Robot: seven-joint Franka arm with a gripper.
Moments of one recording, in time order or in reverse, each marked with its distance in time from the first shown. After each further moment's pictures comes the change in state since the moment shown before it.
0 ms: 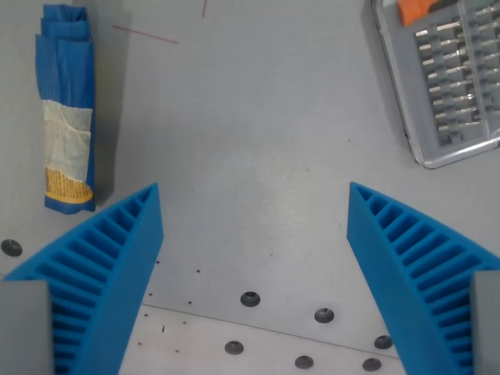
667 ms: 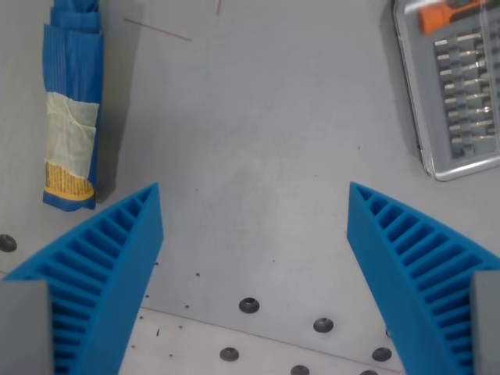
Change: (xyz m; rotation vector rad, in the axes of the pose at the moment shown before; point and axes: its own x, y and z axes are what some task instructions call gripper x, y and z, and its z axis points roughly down) arm -0.001 -0.008 0.010 -0.002 0.003 -0.049
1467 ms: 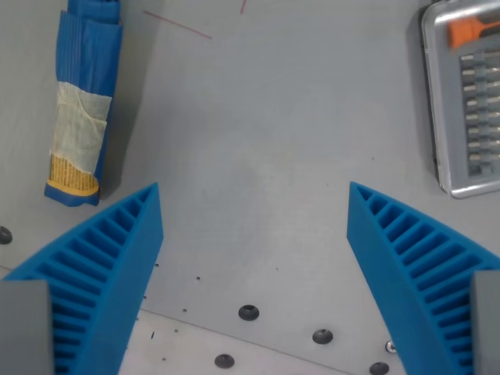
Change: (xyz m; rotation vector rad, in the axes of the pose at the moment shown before) arm 0.000 -0.012 0.012 -0.002 0.001 -0.068
